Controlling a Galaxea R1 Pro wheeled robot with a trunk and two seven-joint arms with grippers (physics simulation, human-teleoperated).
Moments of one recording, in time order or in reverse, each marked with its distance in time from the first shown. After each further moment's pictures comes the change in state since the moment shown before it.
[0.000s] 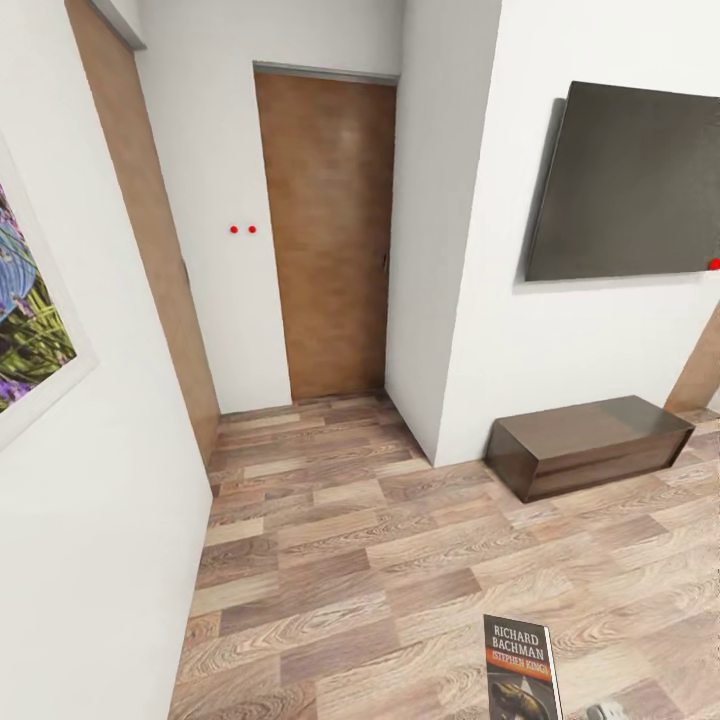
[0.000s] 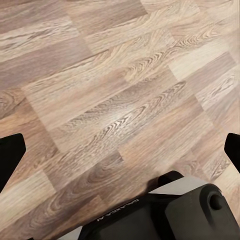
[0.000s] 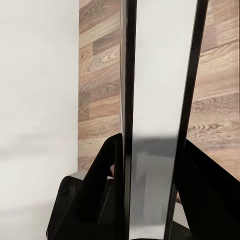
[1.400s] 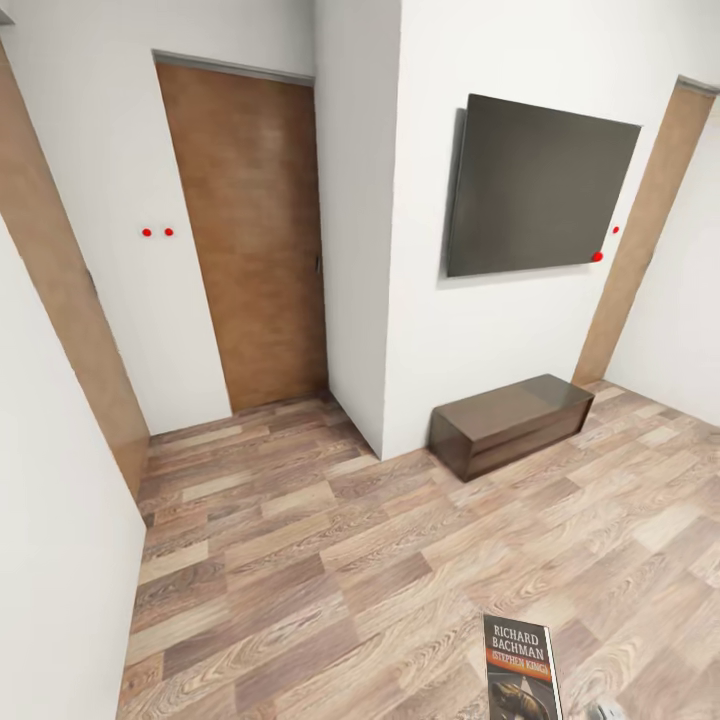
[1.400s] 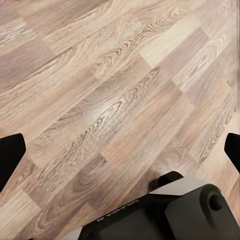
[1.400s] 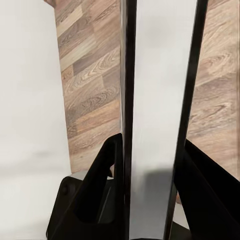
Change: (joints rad) left arm 0.000 0.000 0.000 0.000 0.000 0.001 0.000; right arm 0.000 0.000 0.000 0.000 0.000 0.000 0.000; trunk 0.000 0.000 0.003
